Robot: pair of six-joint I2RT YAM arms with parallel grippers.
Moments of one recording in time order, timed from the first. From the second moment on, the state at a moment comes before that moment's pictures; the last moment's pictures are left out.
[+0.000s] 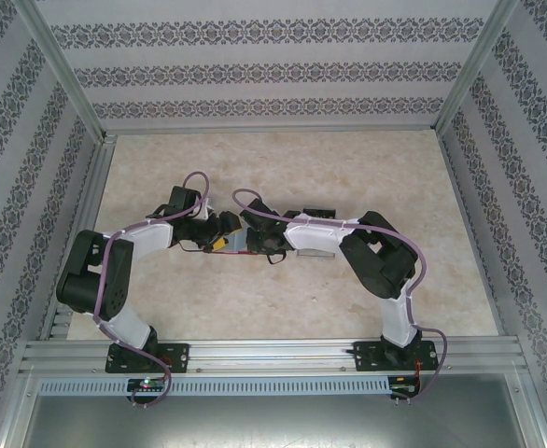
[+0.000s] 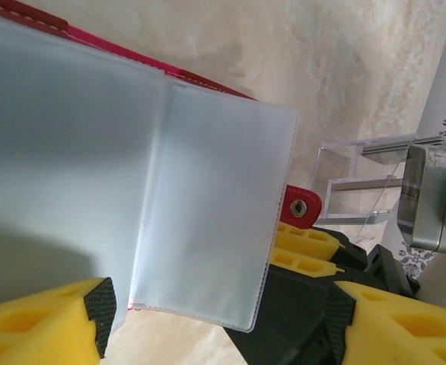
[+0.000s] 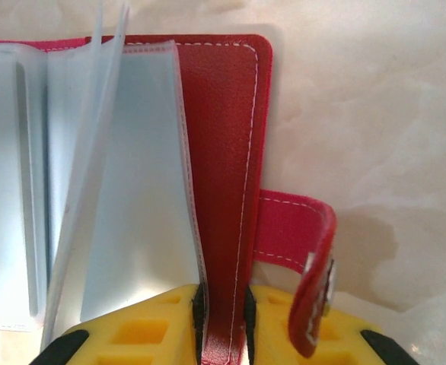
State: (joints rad) left arm -0.22 1.64 0.80 -0.13 0.69 -0.78; right arm 0.84 2.00 1.28 -0.39 0.01 0.86
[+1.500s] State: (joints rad) left arm -0.19 1.64 0.88 -0.33 0.46 -0.70; right arm 0.84 2.00 1.28 -0.39 0.01 0.86
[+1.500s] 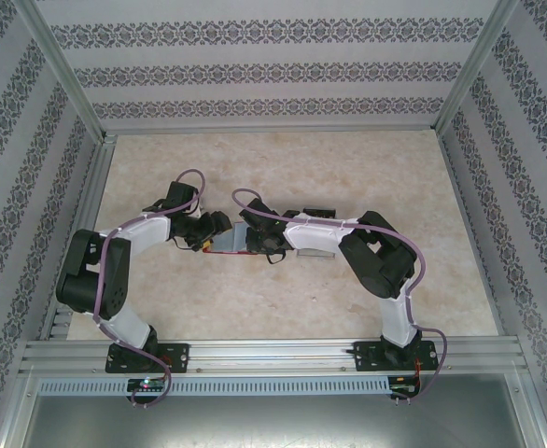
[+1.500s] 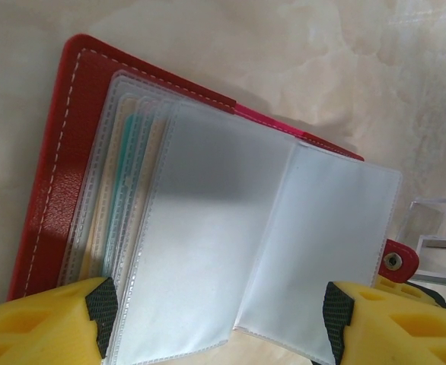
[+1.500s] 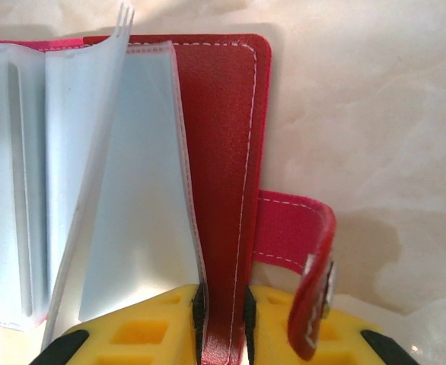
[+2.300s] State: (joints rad) left arm -0.20 1.67 0.88 -0.25 0.56 -0.71; right arm 0.84 2.01 1.29 -0.40 0.01 0.86
